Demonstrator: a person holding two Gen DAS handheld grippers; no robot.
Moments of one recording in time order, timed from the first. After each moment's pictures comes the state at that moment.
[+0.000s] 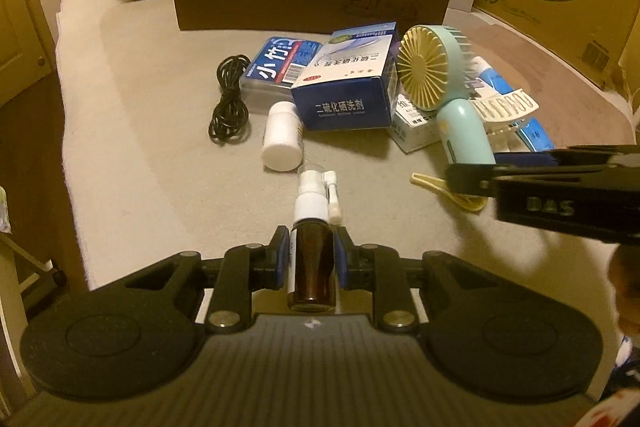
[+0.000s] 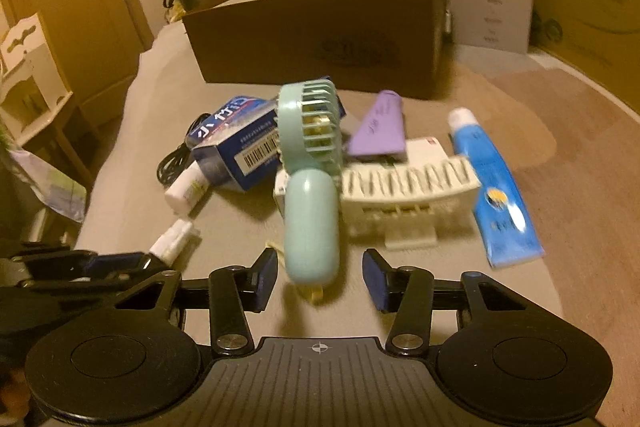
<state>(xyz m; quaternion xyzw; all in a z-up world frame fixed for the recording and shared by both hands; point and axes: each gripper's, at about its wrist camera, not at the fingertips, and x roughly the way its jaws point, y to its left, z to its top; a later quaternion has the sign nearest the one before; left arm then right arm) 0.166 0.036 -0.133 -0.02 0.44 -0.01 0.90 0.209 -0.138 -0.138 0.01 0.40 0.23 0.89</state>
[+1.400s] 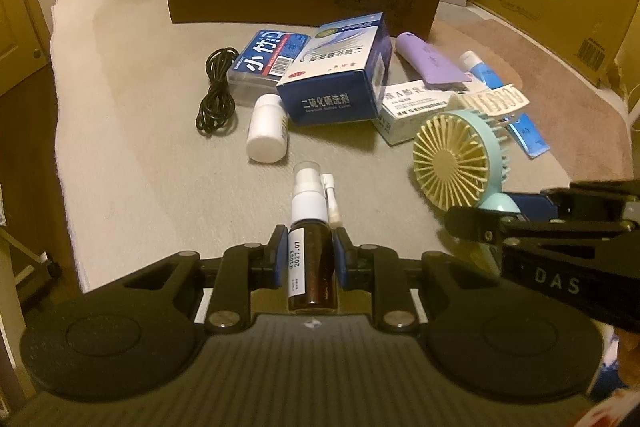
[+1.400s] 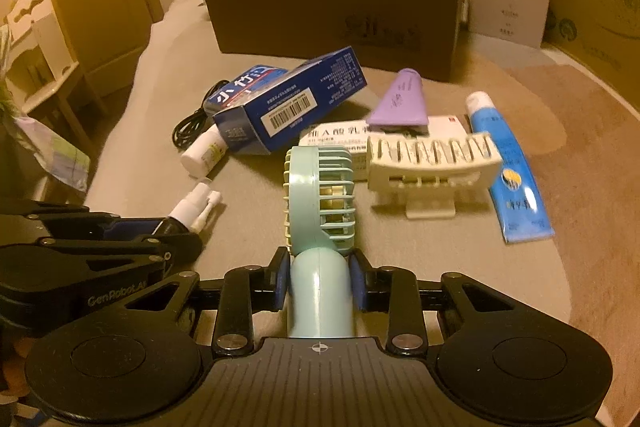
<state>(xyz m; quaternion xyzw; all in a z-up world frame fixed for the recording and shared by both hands) 0.159 0.030 -0.130 -0.02 0.45 -0.01 0.89 0.181 -0.136 -0.135 0.00 0.42 0.24 0.87</state>
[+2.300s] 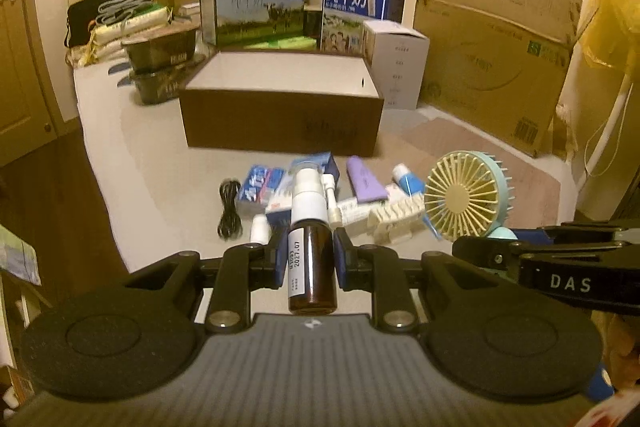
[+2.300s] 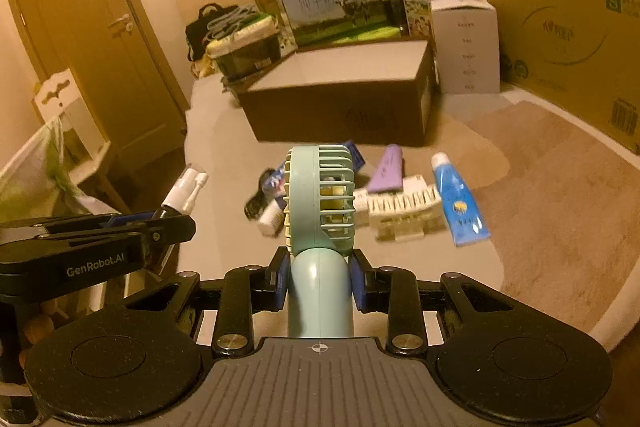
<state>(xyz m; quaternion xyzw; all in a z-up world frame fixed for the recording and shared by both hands) 0.085 0.008 0.017 -0.01 0.33 -0.02 0.94 0.106 -0.190 -0.011 0.09 0.35 0.25 0.90</state>
